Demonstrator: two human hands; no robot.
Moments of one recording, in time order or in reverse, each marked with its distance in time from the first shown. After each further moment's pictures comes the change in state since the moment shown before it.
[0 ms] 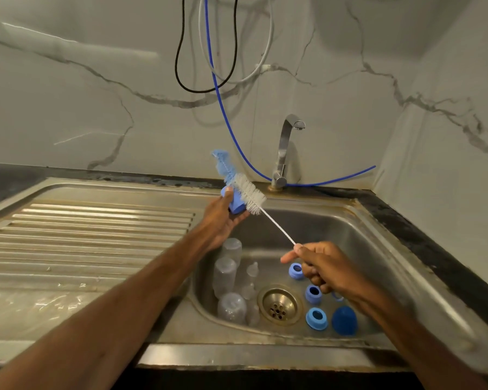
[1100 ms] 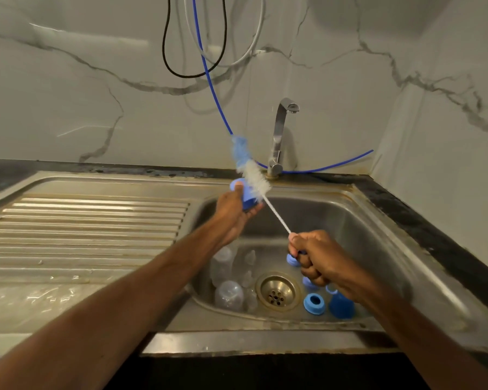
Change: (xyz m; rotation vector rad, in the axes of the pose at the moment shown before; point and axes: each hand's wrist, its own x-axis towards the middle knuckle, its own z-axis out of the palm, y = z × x) left_hand -0.015 -0.019 0.039 0.014 0.089 -0.026; right_hand -0.005 -0.004 0.010 0.066 0.005 0.095
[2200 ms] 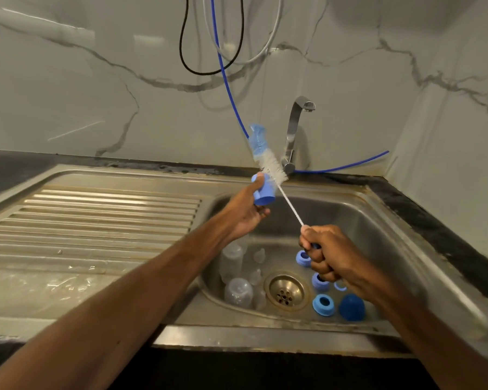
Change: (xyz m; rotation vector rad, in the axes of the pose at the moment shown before) left_hand 0.000 0.004 -0.010 0.127 -0.144 -0.112; right_hand 0.003 -0.005 0.000 0.051 -0.010 -0.022
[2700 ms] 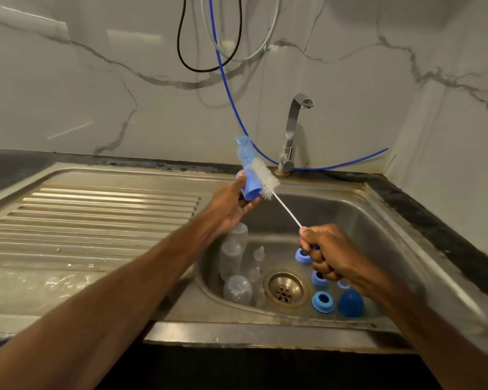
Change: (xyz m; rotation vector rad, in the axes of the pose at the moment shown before) left_hand 0.001 0.011 -0.020 -0.081 0.089 0.068; right_hand -0.002 0.002 -0.002 -0.087 0.015 0.008
